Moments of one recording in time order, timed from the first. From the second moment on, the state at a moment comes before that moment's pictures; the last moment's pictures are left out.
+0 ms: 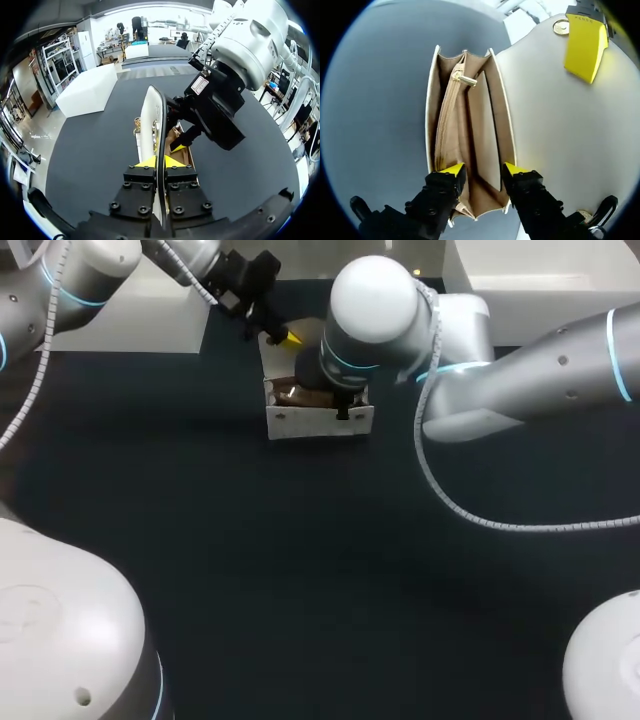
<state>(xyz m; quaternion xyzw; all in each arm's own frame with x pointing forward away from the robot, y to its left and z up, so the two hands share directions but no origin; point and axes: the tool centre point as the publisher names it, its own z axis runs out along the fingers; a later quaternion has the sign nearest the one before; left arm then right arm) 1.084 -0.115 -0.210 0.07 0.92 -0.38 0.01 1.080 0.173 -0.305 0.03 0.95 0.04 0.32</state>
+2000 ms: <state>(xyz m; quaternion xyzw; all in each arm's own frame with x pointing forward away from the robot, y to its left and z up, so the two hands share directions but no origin) 1.157 -0.124 -0.307 0.05 0.93 -0.33 0.14 1.009 0.169 -0.309 0.05 0.94 0.05 0.35</state>
